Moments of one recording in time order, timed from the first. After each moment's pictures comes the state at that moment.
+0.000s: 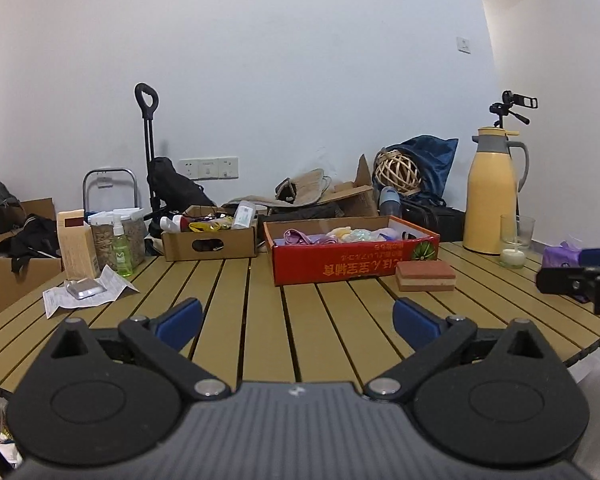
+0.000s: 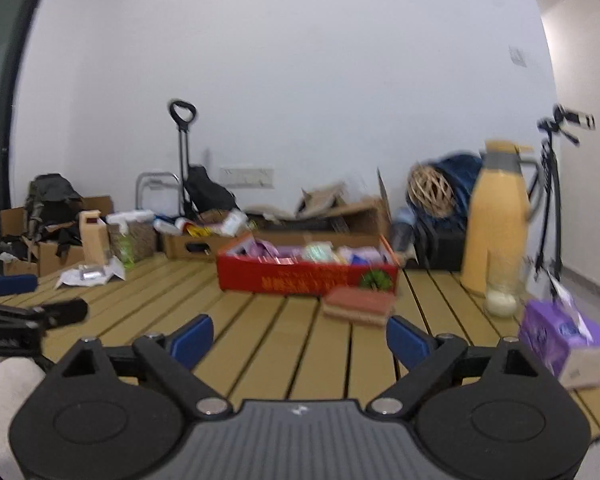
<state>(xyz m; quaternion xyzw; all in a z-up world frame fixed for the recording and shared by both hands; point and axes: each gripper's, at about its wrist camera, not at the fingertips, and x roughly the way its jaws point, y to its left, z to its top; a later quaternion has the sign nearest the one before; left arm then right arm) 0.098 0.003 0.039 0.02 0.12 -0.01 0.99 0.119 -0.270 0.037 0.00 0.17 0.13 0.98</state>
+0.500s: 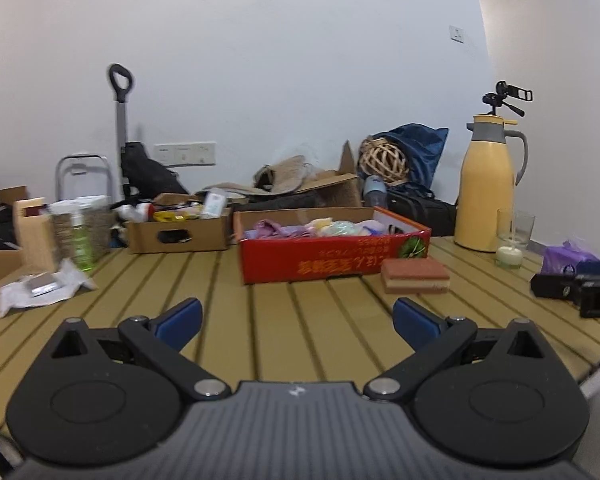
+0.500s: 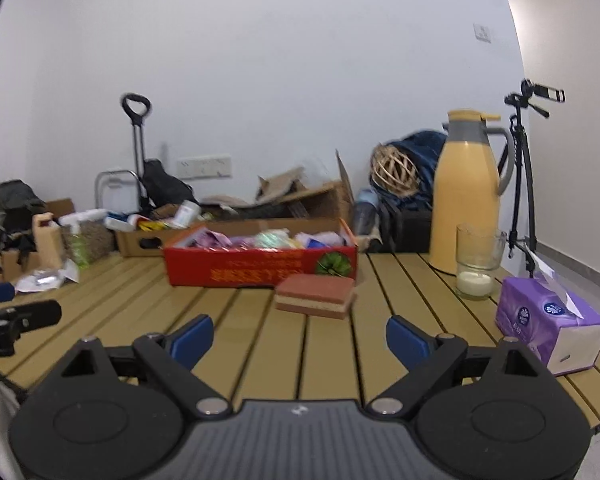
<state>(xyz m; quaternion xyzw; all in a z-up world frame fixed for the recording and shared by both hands) 0.177 -0.020 0.023 0.01 0.14 -0.05 0.99 0.172 -0.295 0.011 0.02 0.18 0.08 0.98</state>
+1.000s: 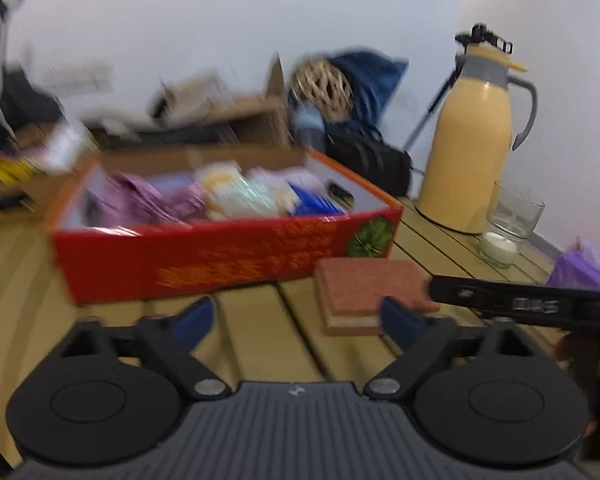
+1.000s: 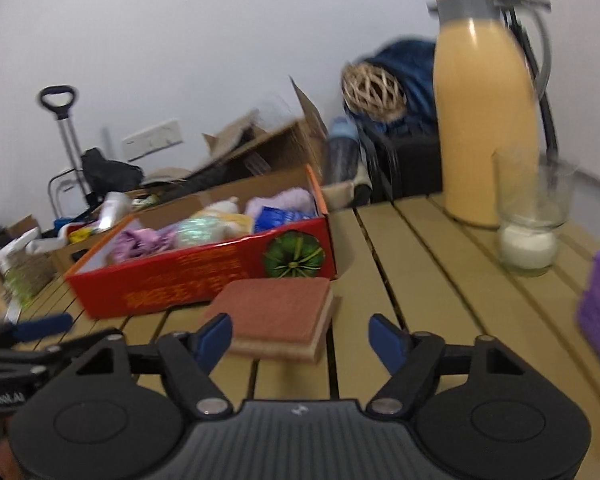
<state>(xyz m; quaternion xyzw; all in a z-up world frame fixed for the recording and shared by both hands) 0.410 -0.089 -0.008 -0.03 0.28 -0.18 0.94 0.390 -0.328 -0.039 0.13 0.28 0.07 0.95</state>
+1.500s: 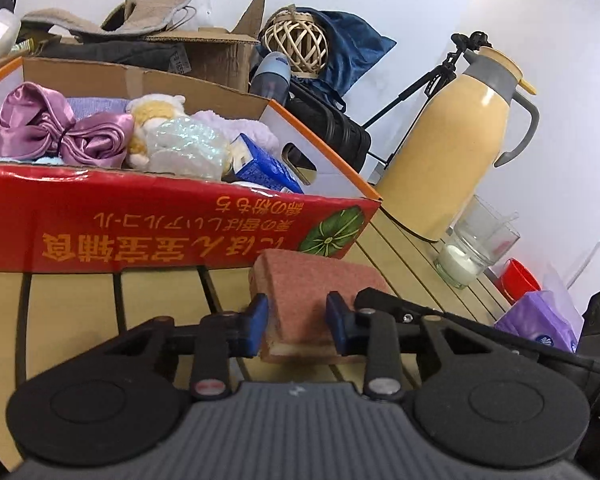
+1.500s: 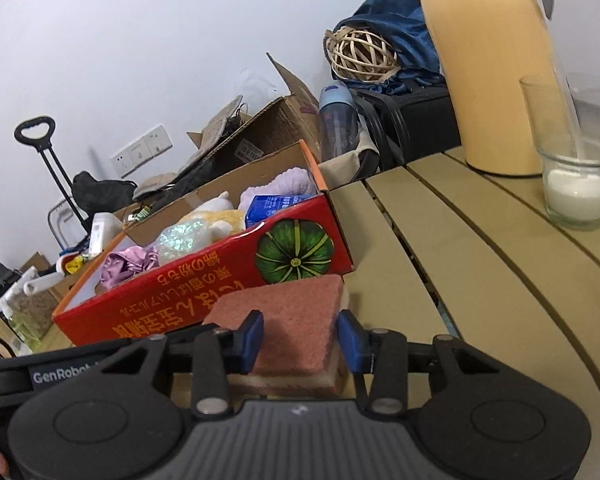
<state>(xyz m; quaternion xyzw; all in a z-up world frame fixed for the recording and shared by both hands) 0.470 -0.098 -0.038 -0.13 0.33 -0.26 0.90 0.433 -0.330 -0.071 0.21 0.30 0.09 0.93</state>
